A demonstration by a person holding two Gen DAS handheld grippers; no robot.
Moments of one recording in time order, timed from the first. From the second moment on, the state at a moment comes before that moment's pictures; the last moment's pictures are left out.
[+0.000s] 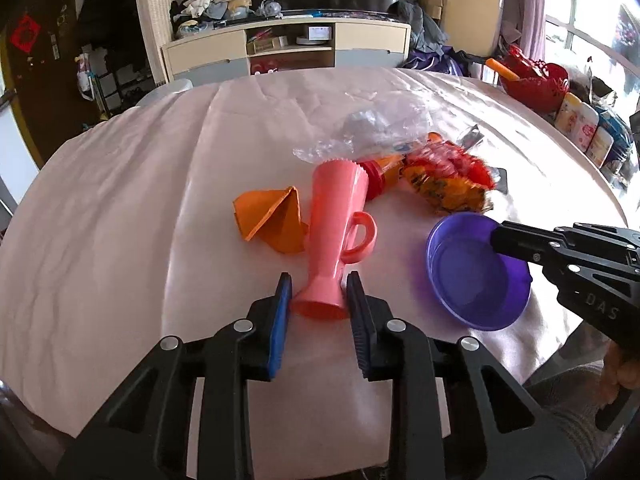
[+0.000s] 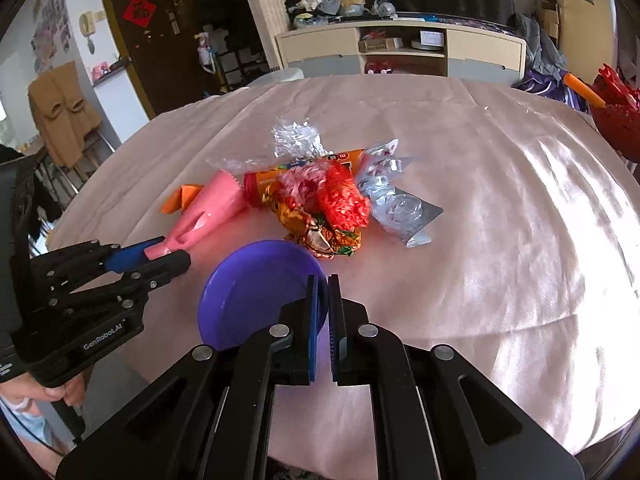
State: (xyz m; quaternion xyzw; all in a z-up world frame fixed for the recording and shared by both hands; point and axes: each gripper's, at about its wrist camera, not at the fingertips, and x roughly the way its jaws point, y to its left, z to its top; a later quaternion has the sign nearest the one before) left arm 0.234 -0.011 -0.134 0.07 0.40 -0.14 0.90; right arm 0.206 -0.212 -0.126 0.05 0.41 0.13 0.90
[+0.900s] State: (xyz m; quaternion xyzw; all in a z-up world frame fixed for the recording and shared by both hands) left arm 0.072 -0.028 -0.106 0.09 0.38 -0.15 0.91; right arm 0.085 -0.231 -0.122 0.04 0.41 0.13 0.90
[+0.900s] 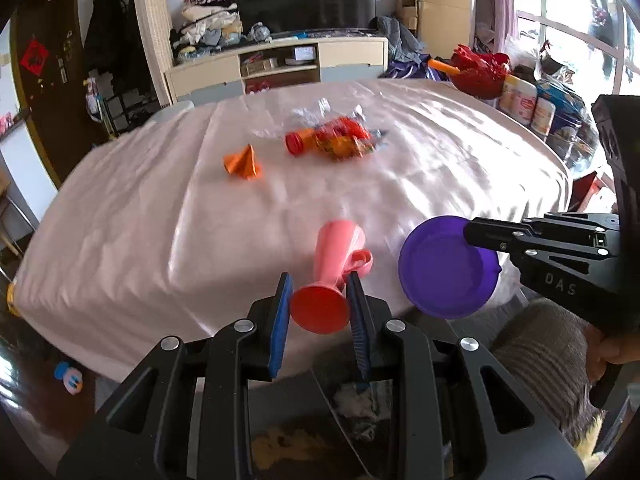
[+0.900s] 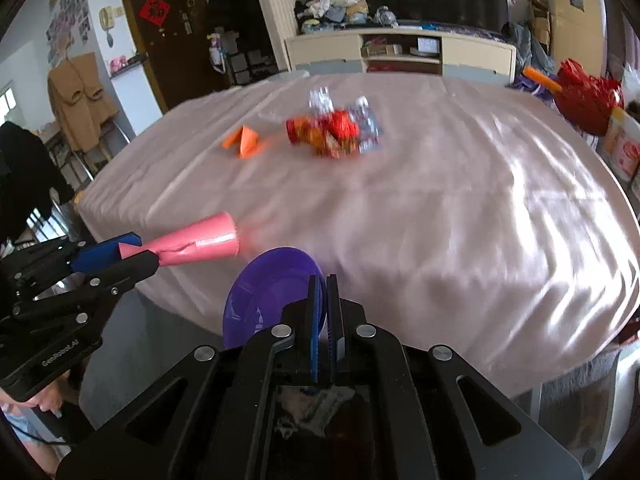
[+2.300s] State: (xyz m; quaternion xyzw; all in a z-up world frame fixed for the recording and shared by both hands) left arm 0.039 -0.018 -0.233 0.07 0.52 -0.15 0.84; right arm 0.056 -0.249 -0.224 0.06 0.51 0.05 0.86
